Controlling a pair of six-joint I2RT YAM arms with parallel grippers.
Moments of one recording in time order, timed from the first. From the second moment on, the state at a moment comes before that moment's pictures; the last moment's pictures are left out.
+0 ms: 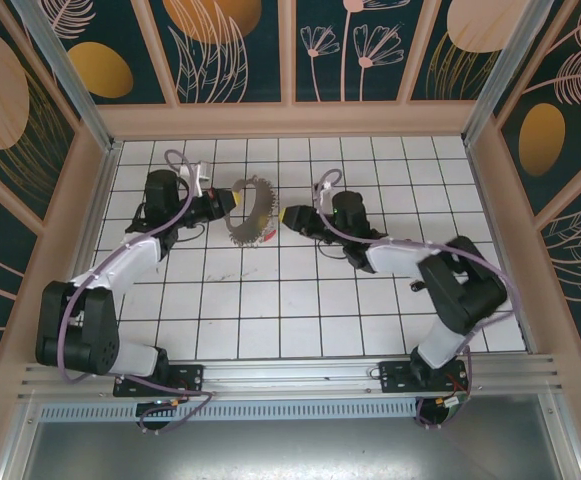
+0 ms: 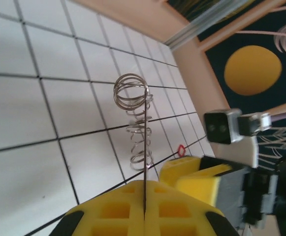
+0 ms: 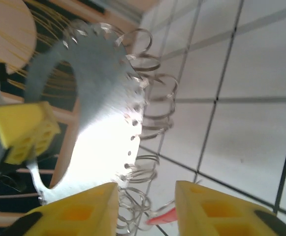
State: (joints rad) left arm -0.18 1.41 0.87 0.14 0.77 -0.60; right arm 0.61 1.60 0.80 0.54 -0.43 0.88
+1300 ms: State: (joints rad) left arm -0.34 1.34 1.39 -0.38 0.94 0.13; right arm 0.85 1.16 0.43 0.91 -0.10 -0.36
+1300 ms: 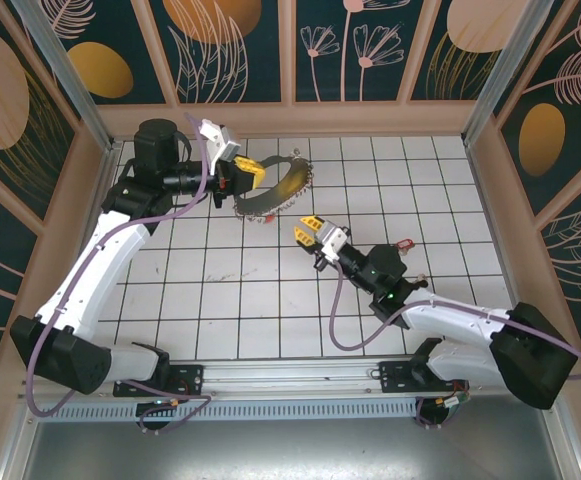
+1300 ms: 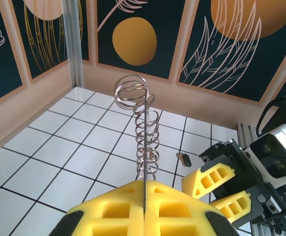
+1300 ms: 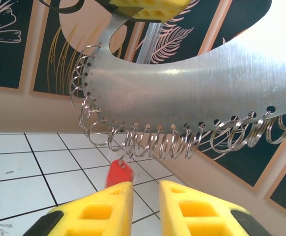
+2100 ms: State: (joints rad) left arm -0.35 1.34 1.40 -0.40 0.94 0.12; right arm 0.86 1.29 0.50 0.98 -0.07 -0.41
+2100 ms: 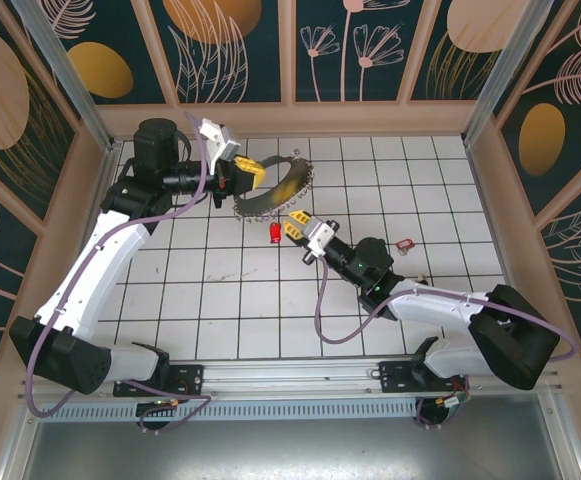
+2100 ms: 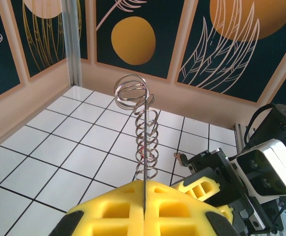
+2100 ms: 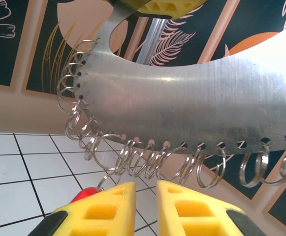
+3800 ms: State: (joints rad) left arm -0.37 1.33 1.45 -0.63 0.87 0.27; right arm 0.90 1.37 0.50 1.07 0.02 -0.40
